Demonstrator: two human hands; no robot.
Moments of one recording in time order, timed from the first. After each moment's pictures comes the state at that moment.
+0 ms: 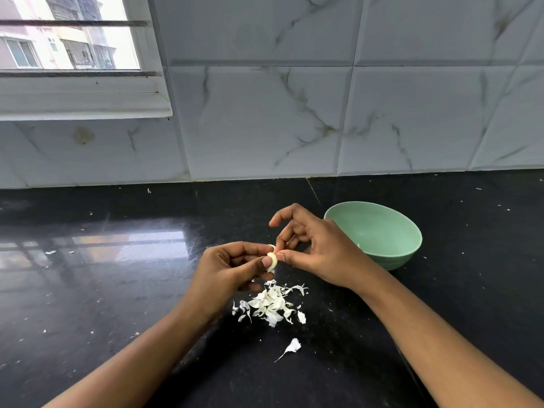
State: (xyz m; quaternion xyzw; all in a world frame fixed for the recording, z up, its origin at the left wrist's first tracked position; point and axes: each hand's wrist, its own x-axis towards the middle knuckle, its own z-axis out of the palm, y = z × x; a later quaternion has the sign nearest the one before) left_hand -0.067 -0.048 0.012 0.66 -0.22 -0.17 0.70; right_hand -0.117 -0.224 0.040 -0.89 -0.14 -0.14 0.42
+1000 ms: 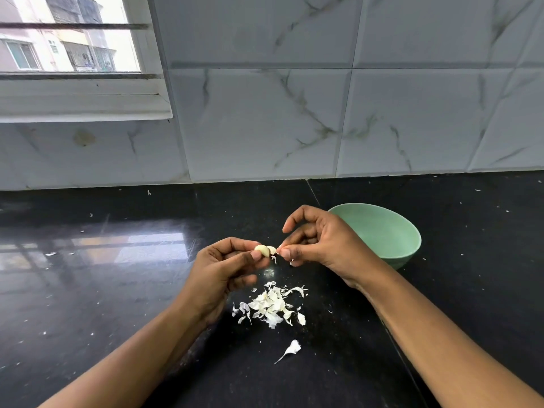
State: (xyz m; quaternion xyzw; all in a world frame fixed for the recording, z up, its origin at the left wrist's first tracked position) left_hand -0.061 -0.048 0.012 0.58 -0.15 -0.20 0.78; right_hand -0.115 -0.228 0.040 -0.76 -0.06 -0.09 0.64
